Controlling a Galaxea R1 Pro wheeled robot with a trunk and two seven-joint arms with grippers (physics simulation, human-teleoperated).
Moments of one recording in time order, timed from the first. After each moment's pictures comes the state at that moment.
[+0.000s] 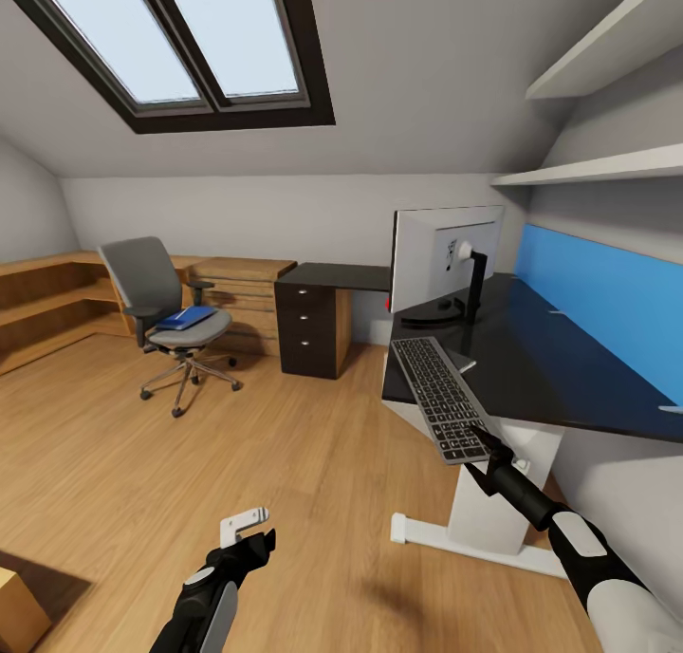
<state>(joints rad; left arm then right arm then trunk) -0.23 -0.16 0.05 -1.07 0.18 0.37 0.18 -0.64 -0.18 -0.41 -0.45 -0.99 0.68 0.65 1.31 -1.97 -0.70</state>
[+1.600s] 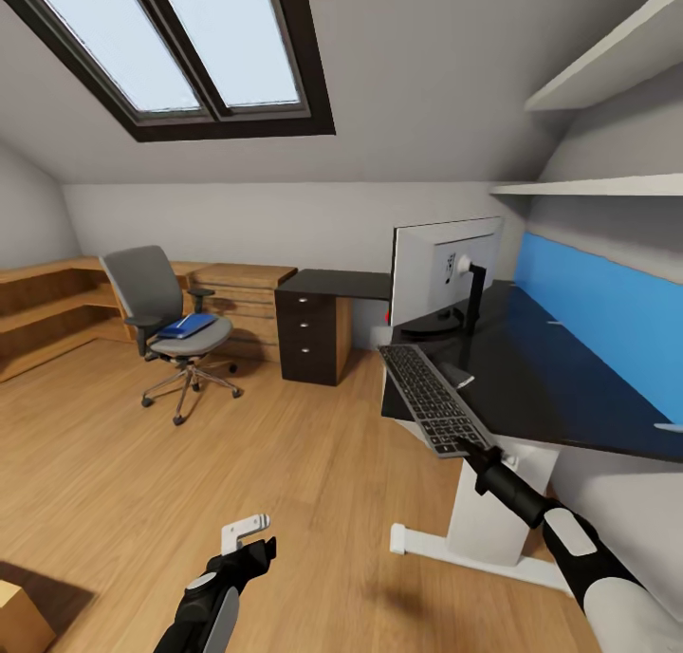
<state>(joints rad) -0.23 -0.16 0.05 -1.03 0.18 0.37 0.19 -0.64 -0.18 -0.32 -0.46 -0.95 0.68 0.74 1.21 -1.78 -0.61</state>
